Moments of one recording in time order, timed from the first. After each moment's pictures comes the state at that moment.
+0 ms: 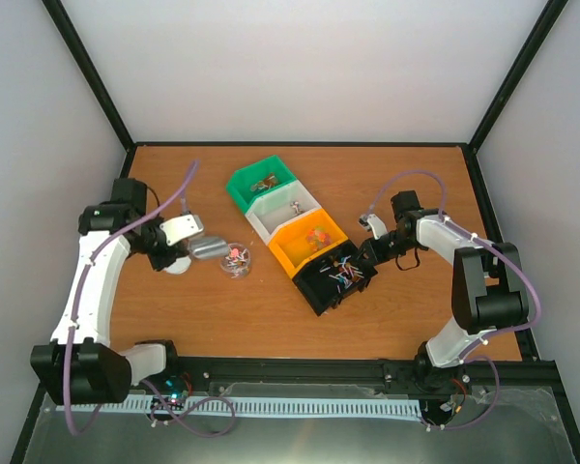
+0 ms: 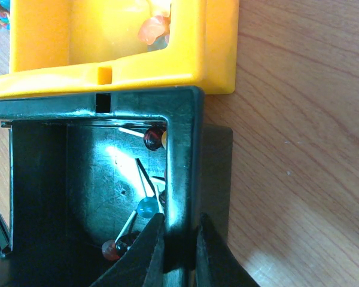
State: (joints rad) left arm 0.06 1.17 1.15 -1.26 0.34 1.07; right arm 0.15 1.64 0.97 -0.70 -0.67 -0.29
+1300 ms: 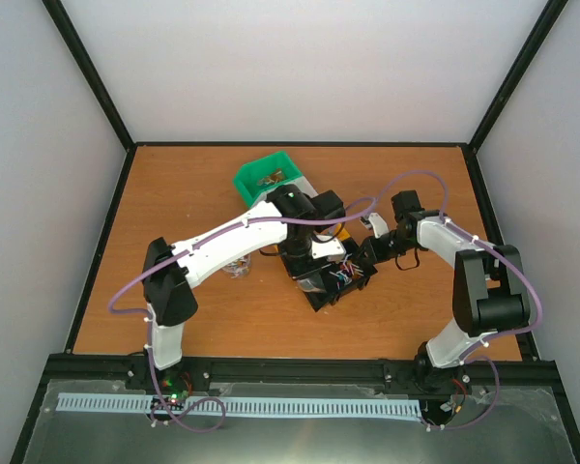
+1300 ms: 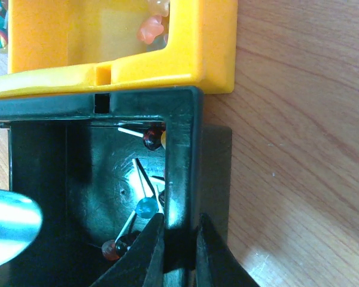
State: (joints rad) left arm -0.98 1.89 1.86 -1.49 0.10 0.19; right arm 0.15 1.62 0.95 -0.66 -0.65 -0.22
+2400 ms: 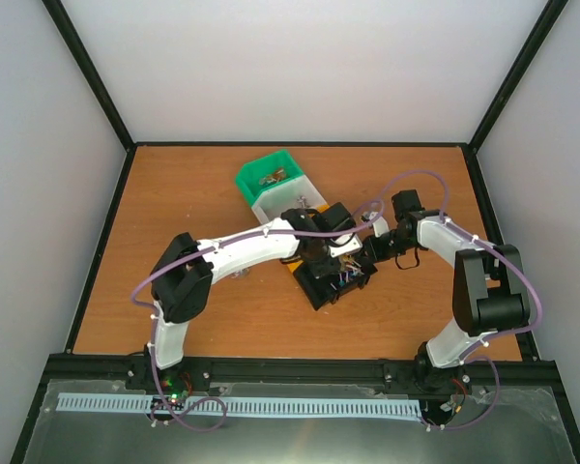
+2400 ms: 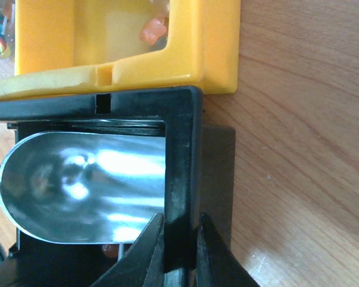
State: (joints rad) left arm -0.98 1.99 1.66 -0.95 -0.04 0.15; right arm 0.15 1.62 0.96 -0.65 -0.64 -0.20
